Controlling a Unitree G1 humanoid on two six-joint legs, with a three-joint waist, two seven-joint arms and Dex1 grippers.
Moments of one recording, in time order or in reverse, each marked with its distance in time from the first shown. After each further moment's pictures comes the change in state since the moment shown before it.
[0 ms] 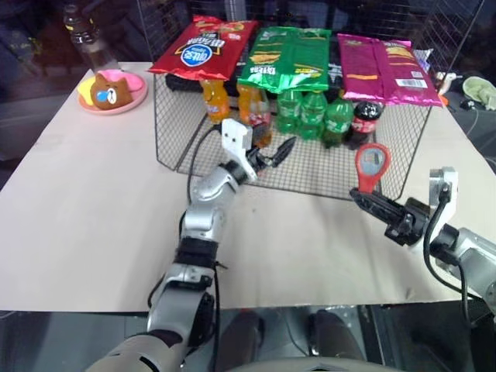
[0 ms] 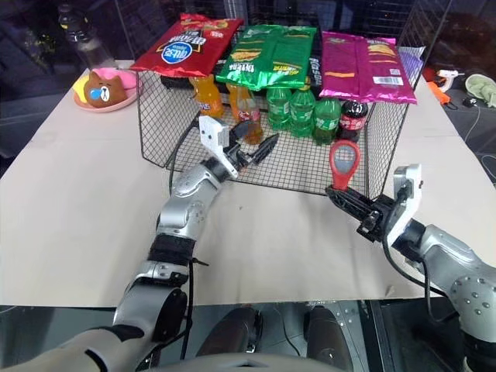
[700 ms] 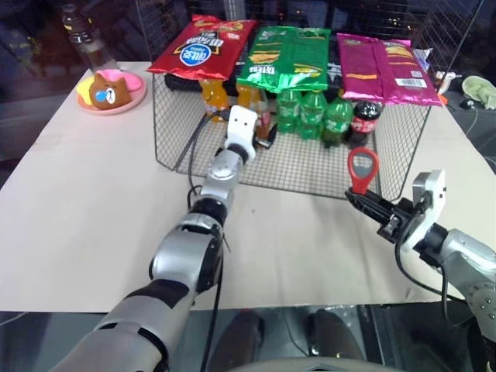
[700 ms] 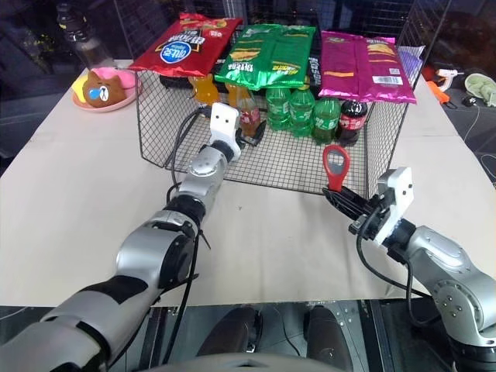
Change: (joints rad) left arm -0.388 0.013 0.016 0.752 0.220 -0.312 0.262; right arm 0.014 0.034 0.088 -0.019 -0.255 -0.097 0.034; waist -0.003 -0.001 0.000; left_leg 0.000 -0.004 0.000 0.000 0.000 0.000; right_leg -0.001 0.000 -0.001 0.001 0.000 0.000
